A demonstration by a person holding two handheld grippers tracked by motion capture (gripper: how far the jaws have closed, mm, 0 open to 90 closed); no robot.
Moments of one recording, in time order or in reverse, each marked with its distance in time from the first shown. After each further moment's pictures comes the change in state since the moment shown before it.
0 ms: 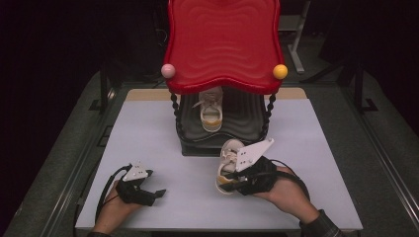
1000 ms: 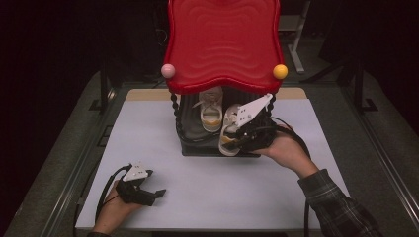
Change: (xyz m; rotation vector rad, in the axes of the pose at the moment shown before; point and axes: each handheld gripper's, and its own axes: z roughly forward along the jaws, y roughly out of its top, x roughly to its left) left arm 0.000 0.000 0.000 -0.001 0.000 -0.001; right arm -0.076 0.040 -0.025 0.030 -0.083 -0.058
